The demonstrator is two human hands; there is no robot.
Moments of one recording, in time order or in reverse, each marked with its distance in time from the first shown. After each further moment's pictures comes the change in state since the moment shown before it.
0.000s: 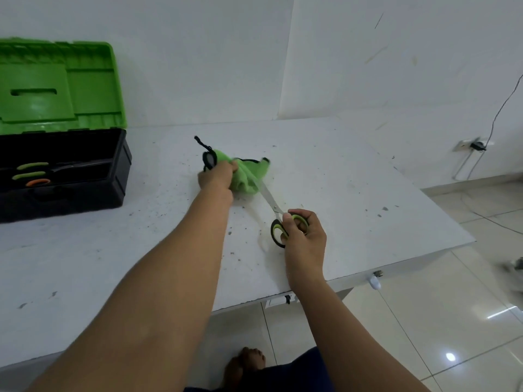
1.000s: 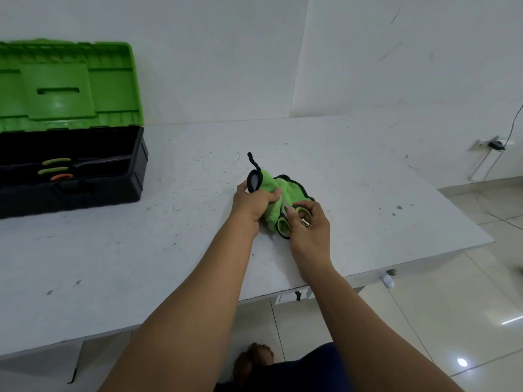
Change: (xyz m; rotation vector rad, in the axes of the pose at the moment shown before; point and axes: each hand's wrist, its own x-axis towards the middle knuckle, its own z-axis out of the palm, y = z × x) left_hand -0.028 -0.060 -0.013 0.087 -0.290 0.071; right_hand 0.011 0.006 0.009 -0.186 -0.103 -0.087
